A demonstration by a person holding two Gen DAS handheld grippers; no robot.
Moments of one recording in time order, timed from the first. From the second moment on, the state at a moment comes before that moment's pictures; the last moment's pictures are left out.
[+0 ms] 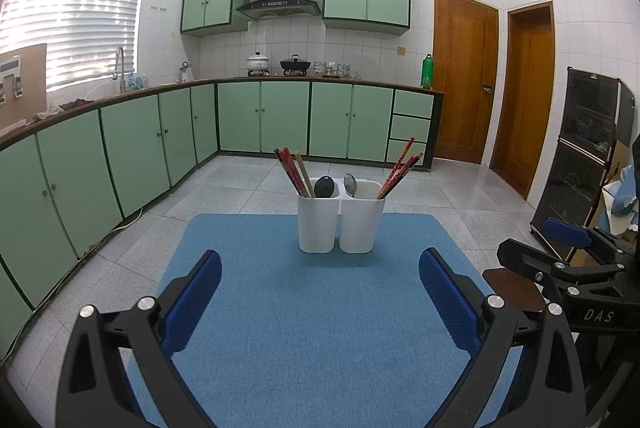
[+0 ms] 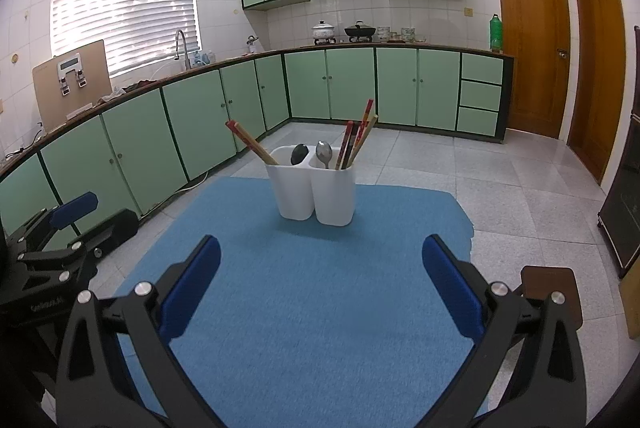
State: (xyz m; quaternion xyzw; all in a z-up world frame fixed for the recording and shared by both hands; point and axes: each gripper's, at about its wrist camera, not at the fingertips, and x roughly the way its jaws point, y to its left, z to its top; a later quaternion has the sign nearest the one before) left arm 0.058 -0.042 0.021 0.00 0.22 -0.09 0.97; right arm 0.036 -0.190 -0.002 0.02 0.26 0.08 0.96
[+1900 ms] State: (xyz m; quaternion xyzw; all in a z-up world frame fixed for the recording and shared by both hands) left arm 0.063 -0.039 0.021 0.00 0.22 -0.09 0.97; right arm 0.040 -0.190 -0.003 0.02 0.27 0.08 0.96
